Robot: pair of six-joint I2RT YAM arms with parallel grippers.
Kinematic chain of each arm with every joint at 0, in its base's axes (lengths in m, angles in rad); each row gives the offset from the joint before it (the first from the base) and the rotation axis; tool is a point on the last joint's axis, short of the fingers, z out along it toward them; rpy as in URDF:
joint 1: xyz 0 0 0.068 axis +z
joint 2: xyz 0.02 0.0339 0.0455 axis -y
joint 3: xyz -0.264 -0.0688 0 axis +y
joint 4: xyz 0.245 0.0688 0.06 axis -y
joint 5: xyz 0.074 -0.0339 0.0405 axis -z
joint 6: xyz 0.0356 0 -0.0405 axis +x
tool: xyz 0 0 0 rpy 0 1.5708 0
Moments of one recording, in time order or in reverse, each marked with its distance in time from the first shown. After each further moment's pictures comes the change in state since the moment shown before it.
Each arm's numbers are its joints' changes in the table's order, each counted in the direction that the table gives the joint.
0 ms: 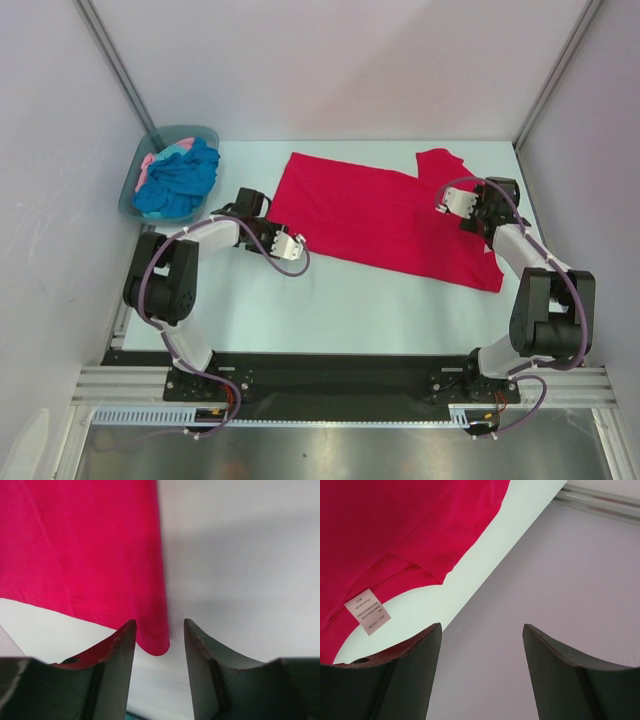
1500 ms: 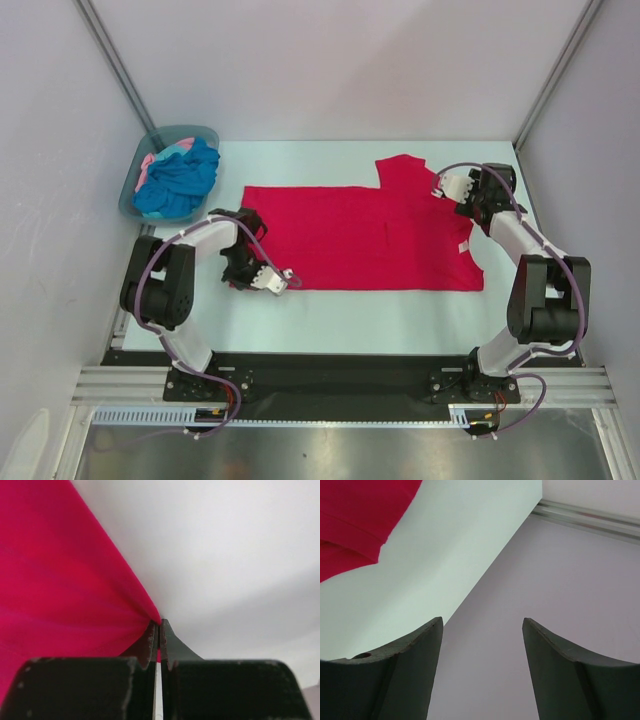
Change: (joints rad) left arm -0.002 0.030 -0.004 -0.615 -0.143 0.062; right arm 0.026 -0.089 -0.124 0.026 -0.027 0.027
